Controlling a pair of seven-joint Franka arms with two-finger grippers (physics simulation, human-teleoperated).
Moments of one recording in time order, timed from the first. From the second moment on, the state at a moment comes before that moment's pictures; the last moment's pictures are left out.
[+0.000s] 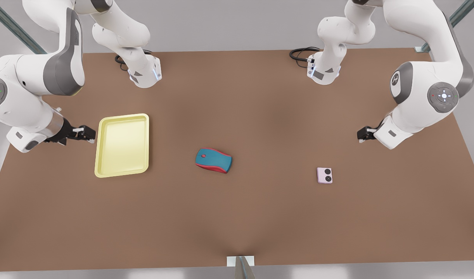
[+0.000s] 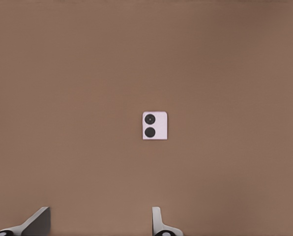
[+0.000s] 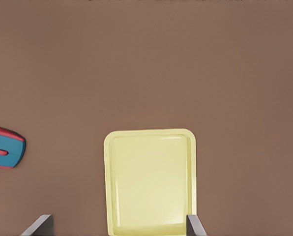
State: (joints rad) left arm -0.17 0.14 0.09 -1.57 0.02 1.64 -0.01; right arm -0.06 0.17 0.10 -1.40 -0.06 1.50 -0.04
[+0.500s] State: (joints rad) left arm -0.22 0.57 0.09 -1.66 -0.02 1.99 -0.03; right arm -0.06 0.17 0.10 -1.40 -0.06 1.52 -0.04
